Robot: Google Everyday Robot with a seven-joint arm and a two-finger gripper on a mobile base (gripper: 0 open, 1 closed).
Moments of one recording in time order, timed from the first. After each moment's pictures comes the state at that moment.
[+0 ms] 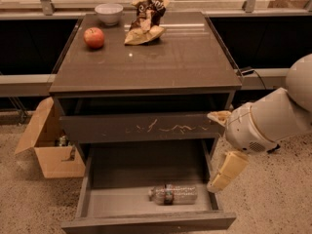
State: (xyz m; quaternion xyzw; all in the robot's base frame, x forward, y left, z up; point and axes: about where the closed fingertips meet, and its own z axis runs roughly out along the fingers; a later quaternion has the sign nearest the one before) arm 0.421 -0.137 0.809 -0.62 0.74 0.13 0.24
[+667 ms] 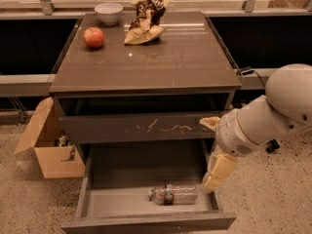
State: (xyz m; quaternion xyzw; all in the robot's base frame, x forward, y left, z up) arm 0.432 -0.132 0.773 -0.62 0.73 0.14 0.23
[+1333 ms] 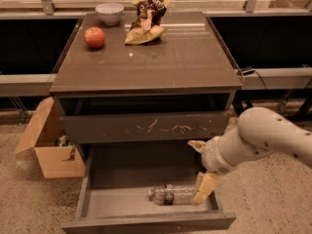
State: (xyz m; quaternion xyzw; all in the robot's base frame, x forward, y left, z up) arm 0.451 -0.121 0.648 -0.64 0.71 0.17 0.22
